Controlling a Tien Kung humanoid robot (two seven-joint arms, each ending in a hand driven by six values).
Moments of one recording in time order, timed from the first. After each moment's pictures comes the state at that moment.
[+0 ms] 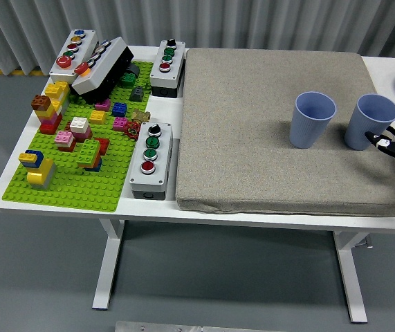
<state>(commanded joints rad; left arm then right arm) -0.10 0.13 -0.28 -0.19 -0.11 -0.08 0.16 0.45 -0.18 1.51 0.82 -1.11 0.06 0.06</state>
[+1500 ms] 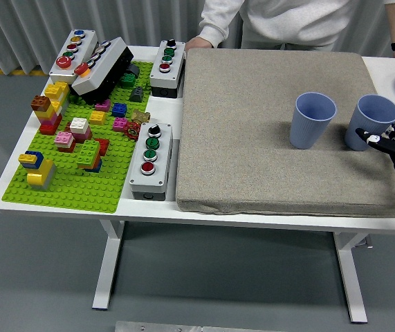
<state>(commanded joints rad) -0.11 0.13 -0.28 -0.19 -0.10 -0.08 0.16 0.50 -0.16 1.47 0.76 -1.11 0.07 0.05</state>
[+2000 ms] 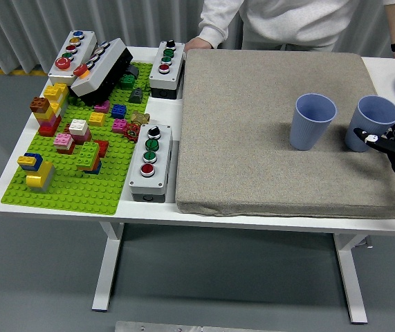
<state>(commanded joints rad) -0.11 0.13 -0.29 -0.19 -0.09 -0.08 0.17 0.51 -0.15 1.48 0.74 -1.11 0.07 0.05</state>
